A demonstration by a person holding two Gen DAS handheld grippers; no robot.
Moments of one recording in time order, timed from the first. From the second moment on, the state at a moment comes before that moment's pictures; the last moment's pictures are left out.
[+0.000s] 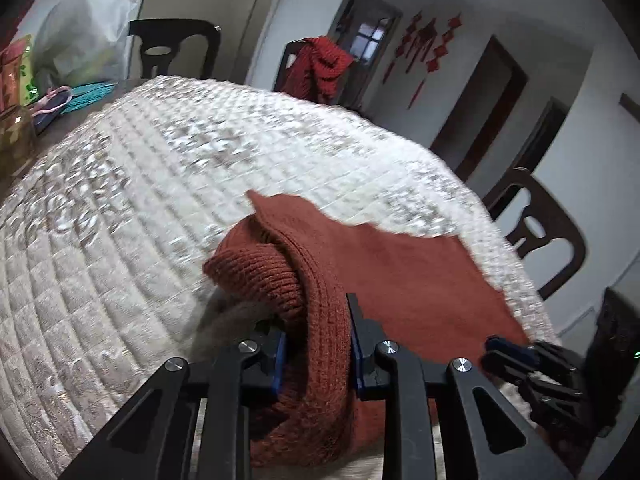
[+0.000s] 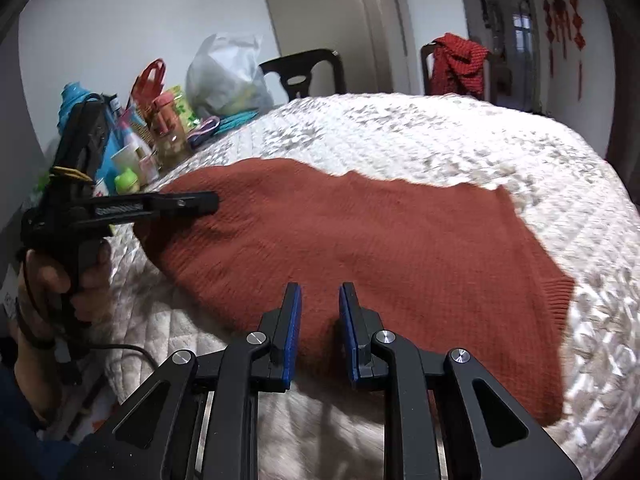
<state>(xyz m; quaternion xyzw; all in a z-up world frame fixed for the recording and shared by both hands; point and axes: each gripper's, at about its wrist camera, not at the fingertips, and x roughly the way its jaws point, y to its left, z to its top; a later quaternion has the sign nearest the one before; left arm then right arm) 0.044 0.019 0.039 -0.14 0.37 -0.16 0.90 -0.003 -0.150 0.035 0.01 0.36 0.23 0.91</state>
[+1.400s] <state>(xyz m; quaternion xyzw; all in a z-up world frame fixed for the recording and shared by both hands) 0.043 -0.051 0.020 -0.10 0.36 -0.26 0.89 0.044 -0.204 0.011 0.25 0.43 0.28 0.82</state>
